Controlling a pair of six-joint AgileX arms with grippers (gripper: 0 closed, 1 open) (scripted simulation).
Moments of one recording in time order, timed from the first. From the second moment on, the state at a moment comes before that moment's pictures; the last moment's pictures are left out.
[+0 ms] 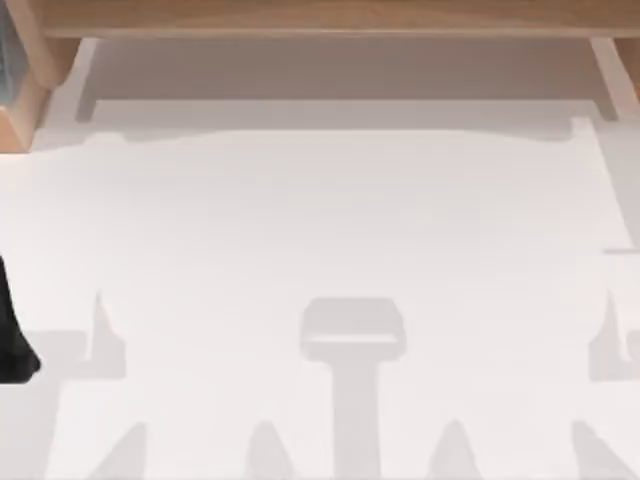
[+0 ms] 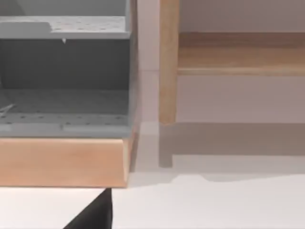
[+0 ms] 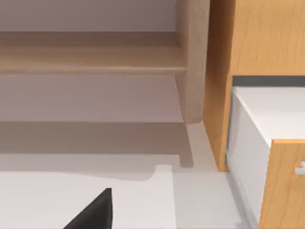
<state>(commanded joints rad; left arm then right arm) 0.00 0.00 0.00 0.00 0.00 0.00 0.00 0.00 0.00 0.00 0.00 0.00</state>
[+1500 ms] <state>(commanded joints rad) 0.00 0.00 0.00 0.00 0.00 0.00 -0.33 1.06 0.72 0.34 -0.33 0.01</state>
